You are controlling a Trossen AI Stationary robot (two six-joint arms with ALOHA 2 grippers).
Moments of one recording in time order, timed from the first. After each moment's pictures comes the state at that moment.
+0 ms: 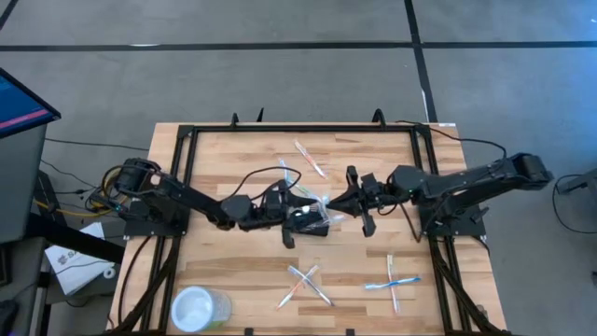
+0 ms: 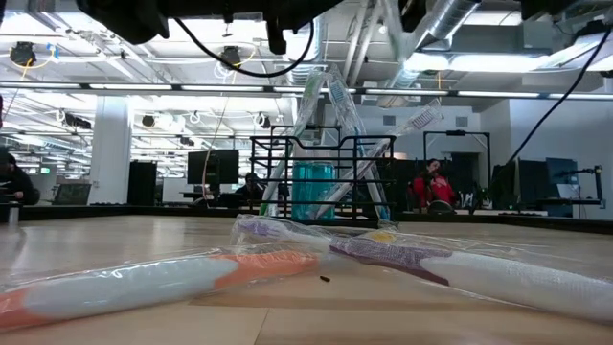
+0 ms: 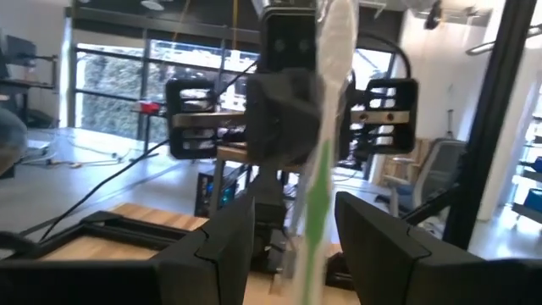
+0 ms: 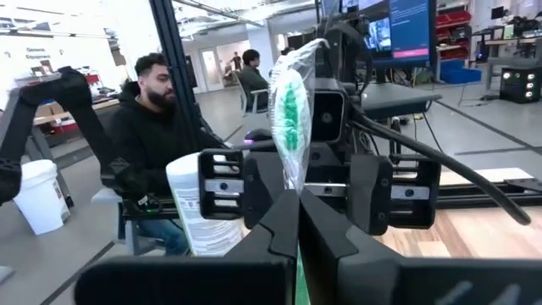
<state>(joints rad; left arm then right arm) -0.22 1.68 0.81 1.12 -0.36 -0.09 0.12 1.15 0.68 0.51 -0.08 0.17</state>
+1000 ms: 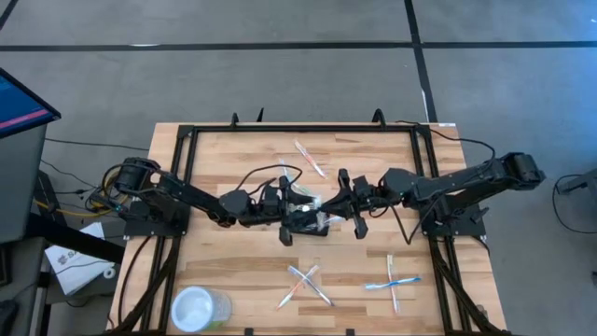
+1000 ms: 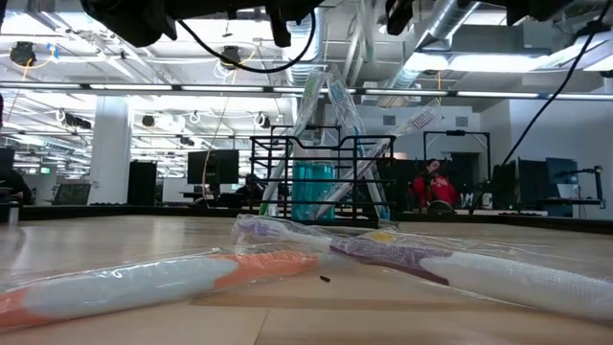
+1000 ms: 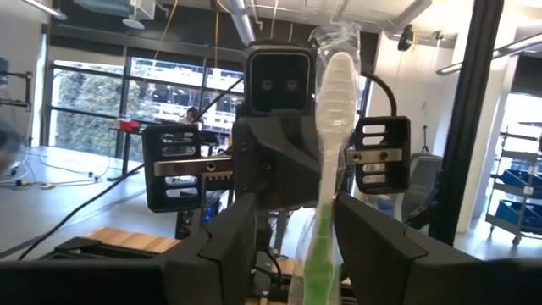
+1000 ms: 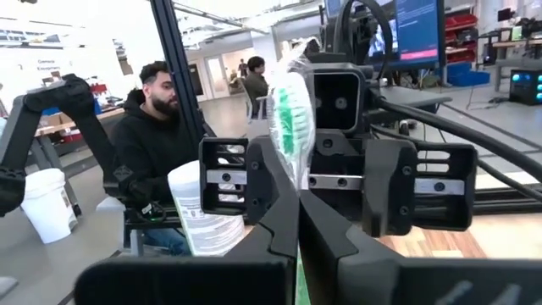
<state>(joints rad) -0.19 1.67 0.80 1.19 -0.28 -0.08 0.12 1.25 0.70 0.61 -0.09 0.20</state>
